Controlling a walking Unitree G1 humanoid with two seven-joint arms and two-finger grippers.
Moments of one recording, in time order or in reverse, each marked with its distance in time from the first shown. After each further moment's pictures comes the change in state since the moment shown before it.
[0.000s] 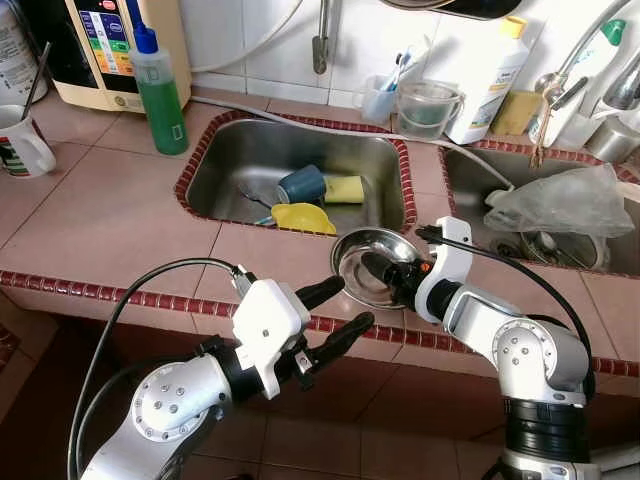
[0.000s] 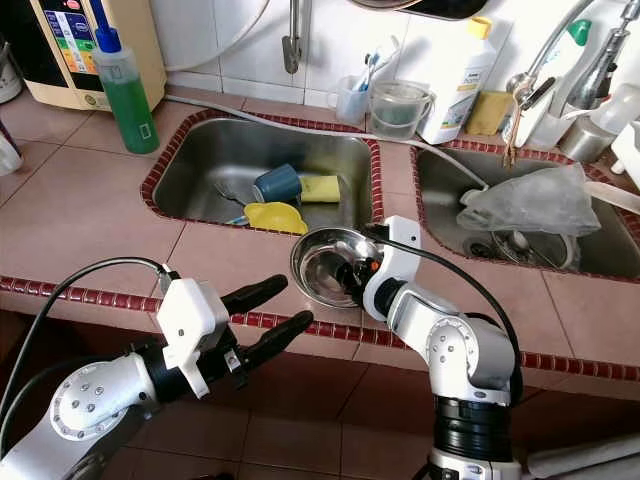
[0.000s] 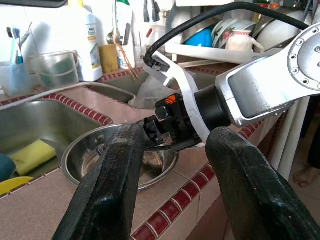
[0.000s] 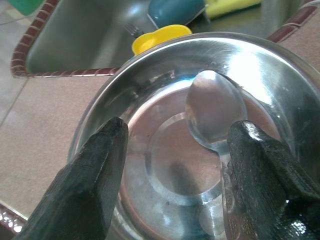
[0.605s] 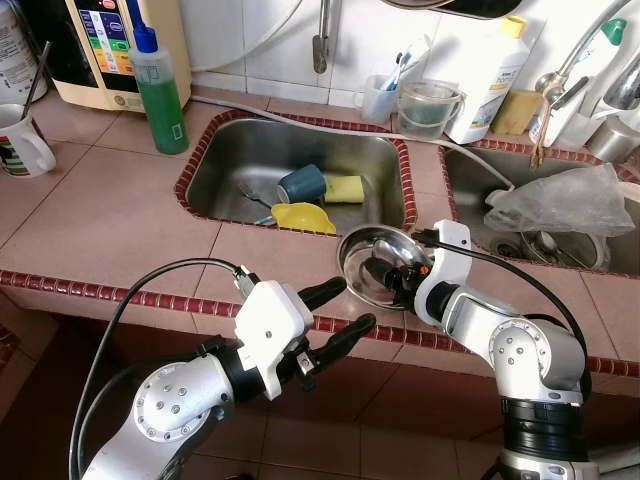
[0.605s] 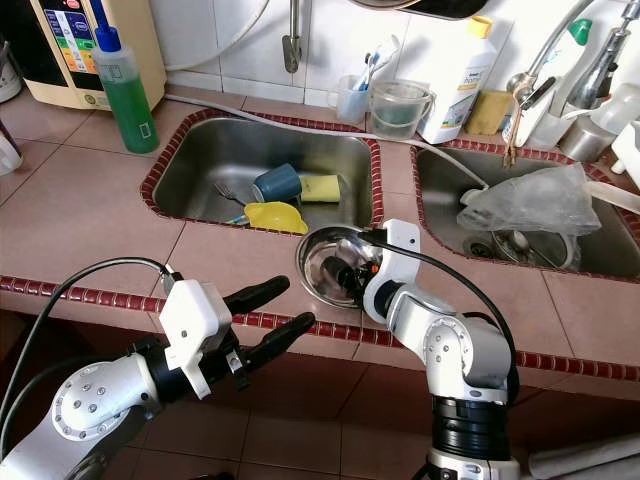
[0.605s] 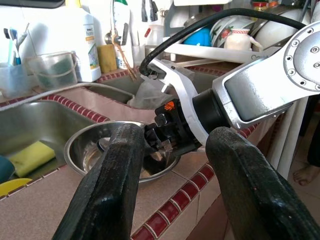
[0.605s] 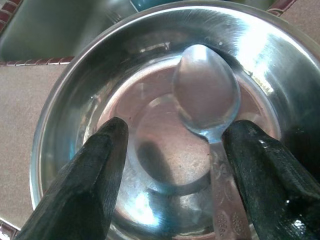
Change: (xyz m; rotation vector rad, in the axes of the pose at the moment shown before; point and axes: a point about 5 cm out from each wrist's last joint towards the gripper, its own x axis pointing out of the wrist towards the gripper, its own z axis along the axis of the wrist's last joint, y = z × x) left arm 0.001 -0.001 0.000 0.008 0.001 -0.007; right arm 0.001 -0.003 -0.004 -0.026 0.039 -0.057
